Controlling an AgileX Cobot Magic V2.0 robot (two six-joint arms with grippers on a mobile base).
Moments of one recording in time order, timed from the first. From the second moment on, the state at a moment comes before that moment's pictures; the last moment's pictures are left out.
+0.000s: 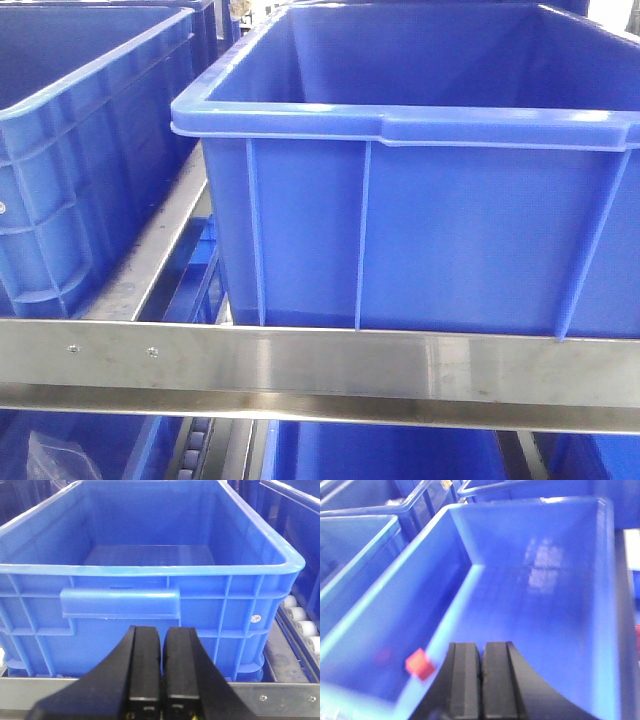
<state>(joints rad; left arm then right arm) -0.06 -0.01 0.01 0.01 0.13 -0.02 0.26 0.59 -0.63 0.11 0.30 0.10</state>
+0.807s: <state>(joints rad) -0.06 -0.01 0.01 0.01 0.13 -0.02 0.22 0.24 -0.42 0.03 0.36 0.10</state>
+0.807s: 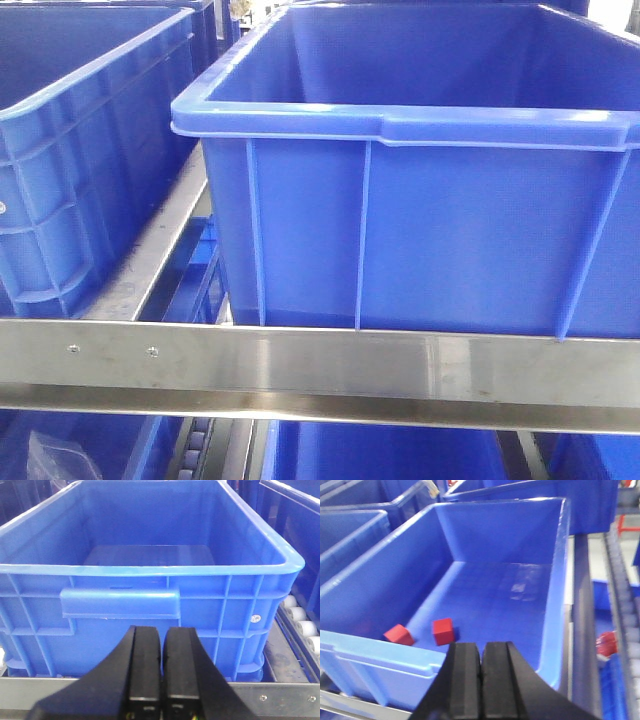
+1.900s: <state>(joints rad) -0.06 -0.01 0.01 0.01 0.13 -0.02 -0.03 -0.01 0.02 -0.02 0.19 0.10</state>
